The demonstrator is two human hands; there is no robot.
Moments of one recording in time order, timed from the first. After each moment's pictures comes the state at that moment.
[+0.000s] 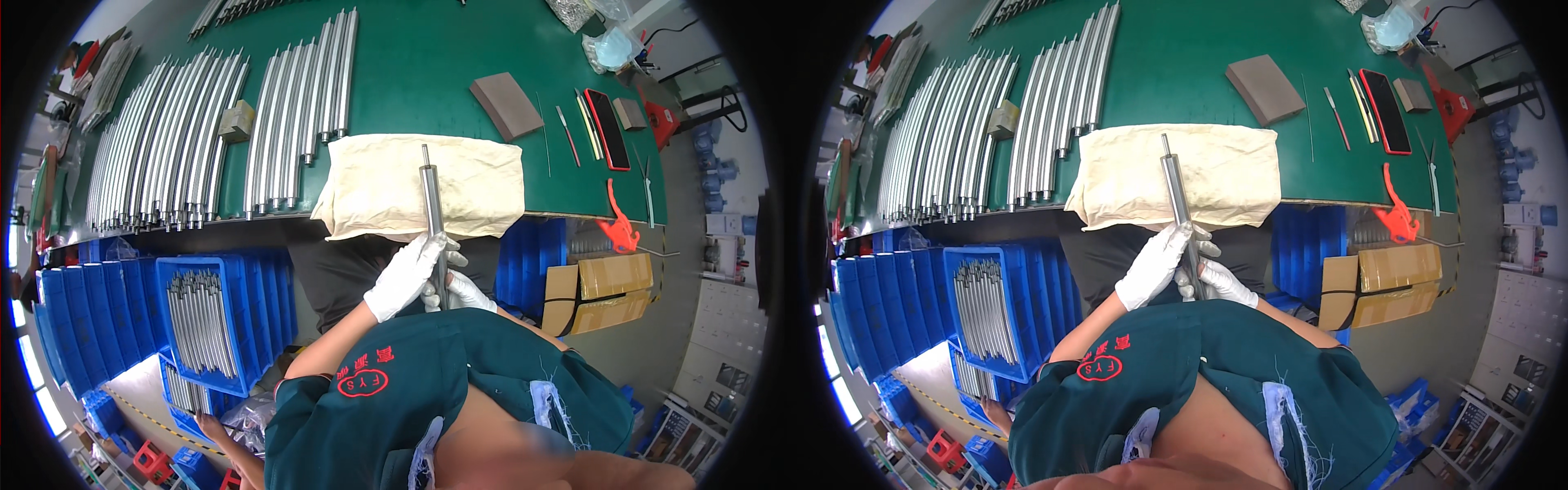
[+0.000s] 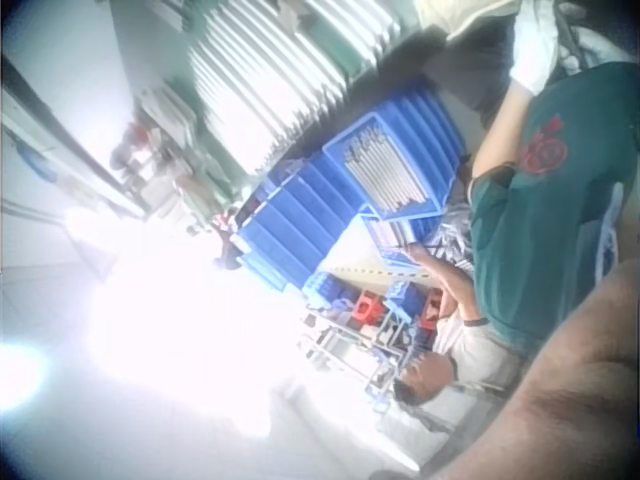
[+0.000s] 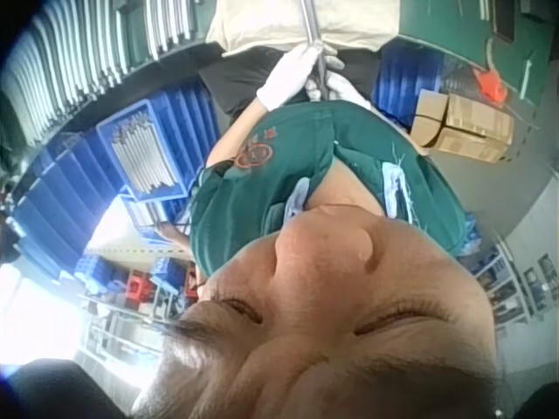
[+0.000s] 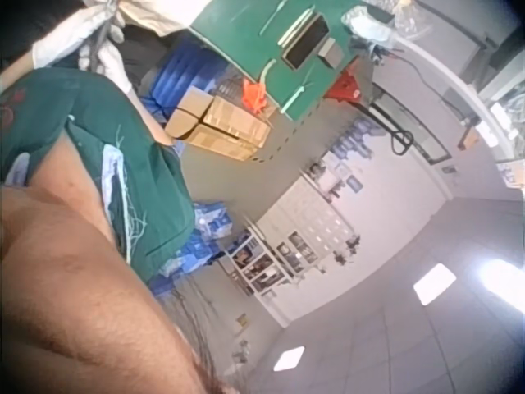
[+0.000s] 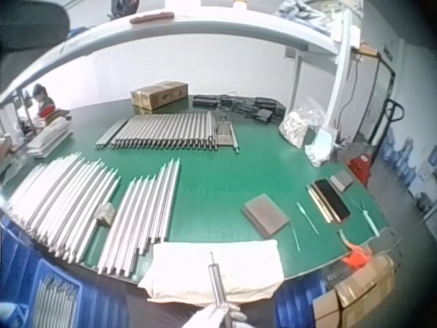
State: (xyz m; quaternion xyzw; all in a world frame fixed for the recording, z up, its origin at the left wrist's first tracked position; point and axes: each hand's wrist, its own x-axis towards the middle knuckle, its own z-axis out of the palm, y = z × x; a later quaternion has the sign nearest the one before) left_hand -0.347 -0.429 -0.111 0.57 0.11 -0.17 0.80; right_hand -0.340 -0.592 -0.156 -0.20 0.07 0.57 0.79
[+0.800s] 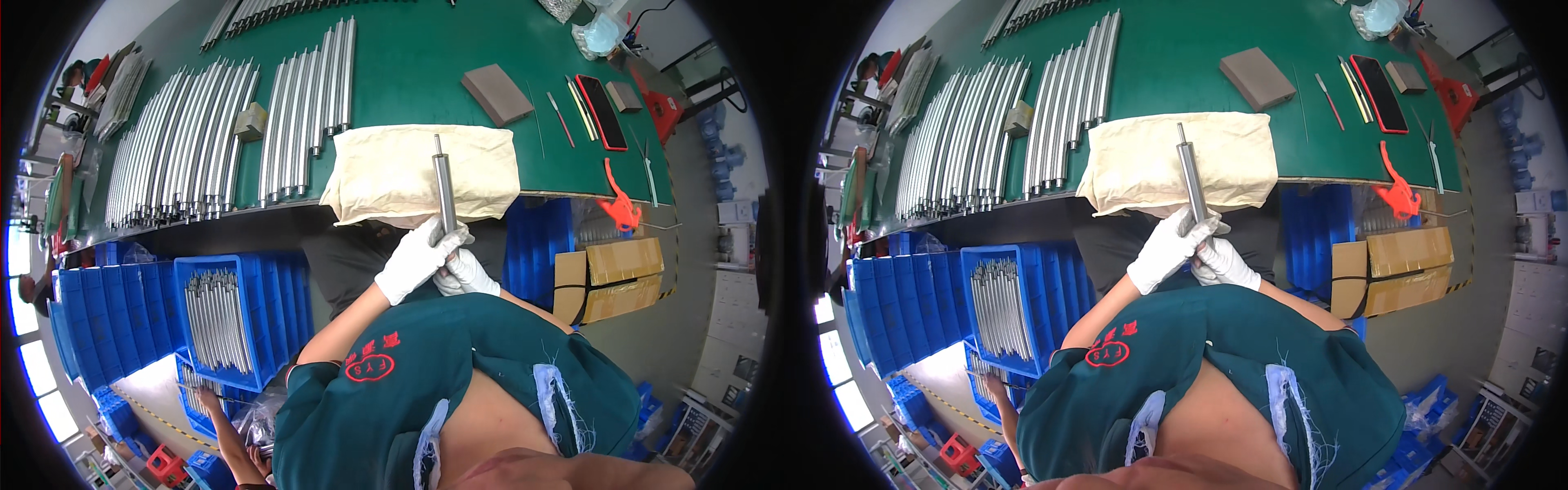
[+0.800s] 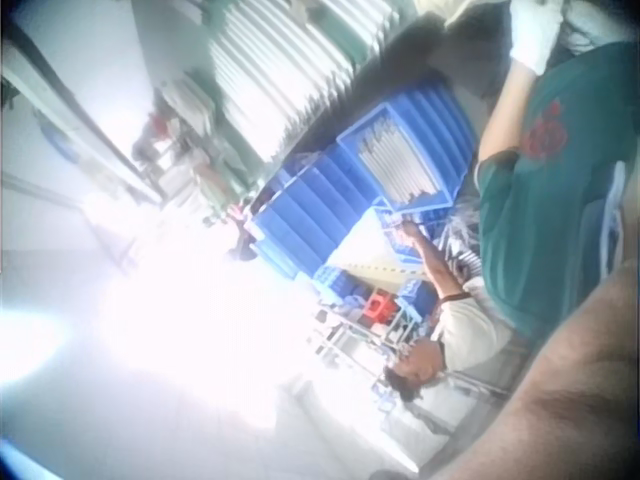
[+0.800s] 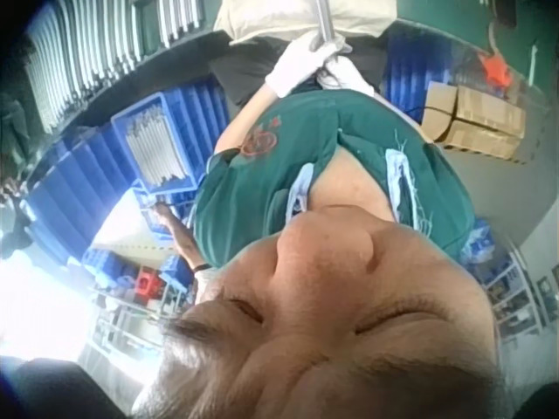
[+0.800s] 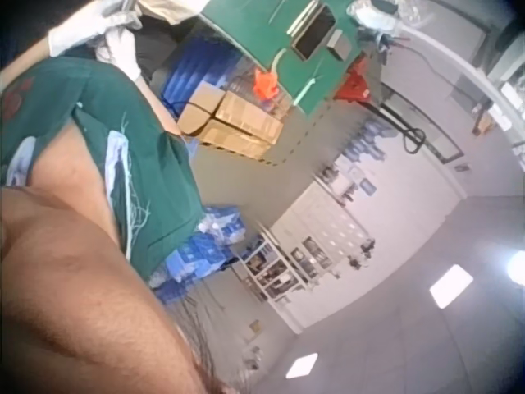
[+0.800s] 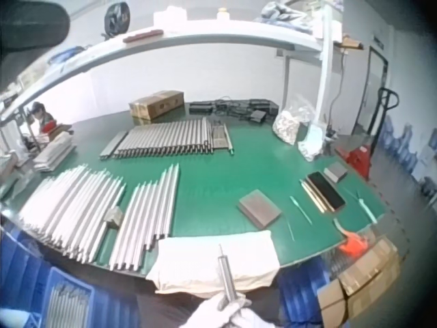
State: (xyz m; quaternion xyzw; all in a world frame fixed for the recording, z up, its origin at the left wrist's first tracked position) left_hand -0.344 -0.437 -0.099 0.61 0.11 -0.19 0.76; right_hand -0.334 -0.589 -0.177 -0.45 -0.10 0.45 0.77
